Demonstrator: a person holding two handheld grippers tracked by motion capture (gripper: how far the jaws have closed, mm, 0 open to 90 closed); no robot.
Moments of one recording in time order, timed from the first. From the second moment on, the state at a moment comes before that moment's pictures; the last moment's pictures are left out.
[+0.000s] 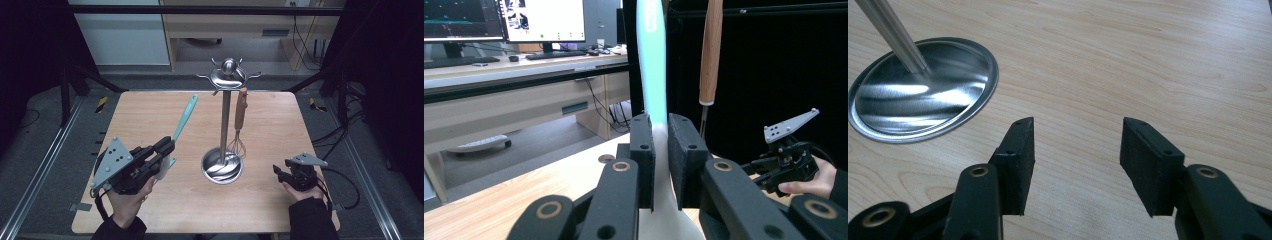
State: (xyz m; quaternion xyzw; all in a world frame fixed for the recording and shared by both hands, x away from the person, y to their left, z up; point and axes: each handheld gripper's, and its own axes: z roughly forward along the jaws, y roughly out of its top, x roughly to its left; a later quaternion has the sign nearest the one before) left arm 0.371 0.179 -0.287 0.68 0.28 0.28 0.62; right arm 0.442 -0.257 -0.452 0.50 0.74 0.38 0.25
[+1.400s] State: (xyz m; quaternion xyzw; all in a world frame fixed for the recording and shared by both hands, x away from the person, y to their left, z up) left arm 0.376 0.139 -0.274 0.70 0.27 0.30 0.59; right arm 0.442 -0.258 -0.452 0.50 0.74 0.38 0.25
